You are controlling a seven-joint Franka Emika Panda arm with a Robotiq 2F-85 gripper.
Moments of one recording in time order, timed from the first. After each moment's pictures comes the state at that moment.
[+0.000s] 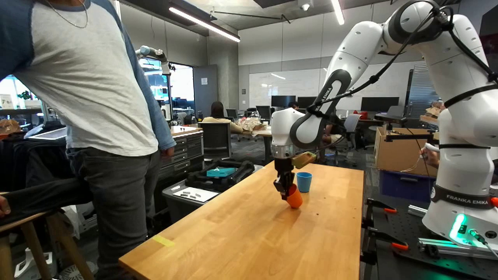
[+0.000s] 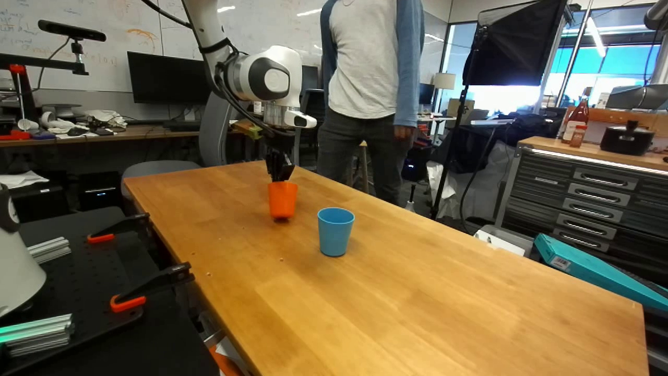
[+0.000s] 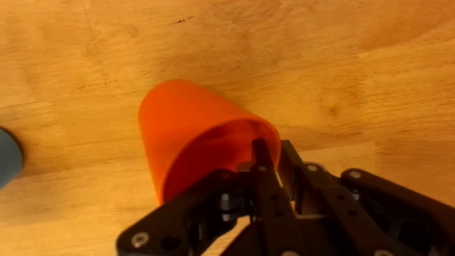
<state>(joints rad) 0.11 0.38 0.06 -2.25 -0.09 2.58 0.37</state>
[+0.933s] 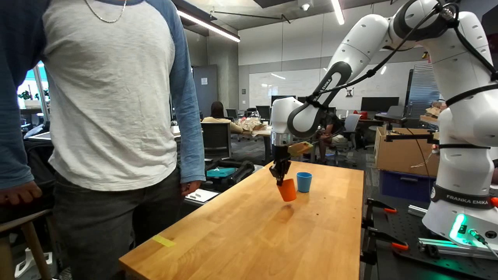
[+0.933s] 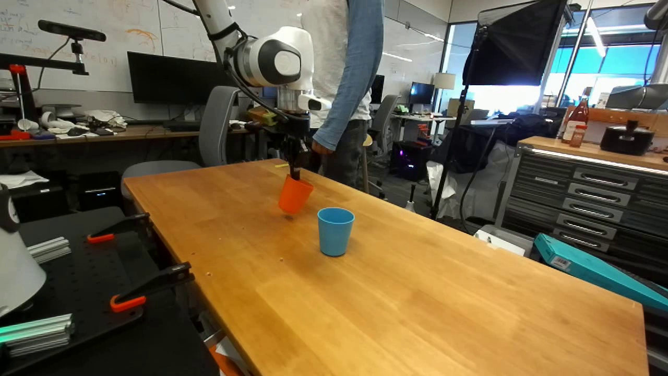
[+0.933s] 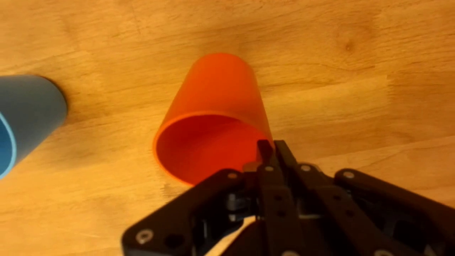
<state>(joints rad) 0.11 0.32 0.01 -2.22 -0.08 2.58 0.36</state>
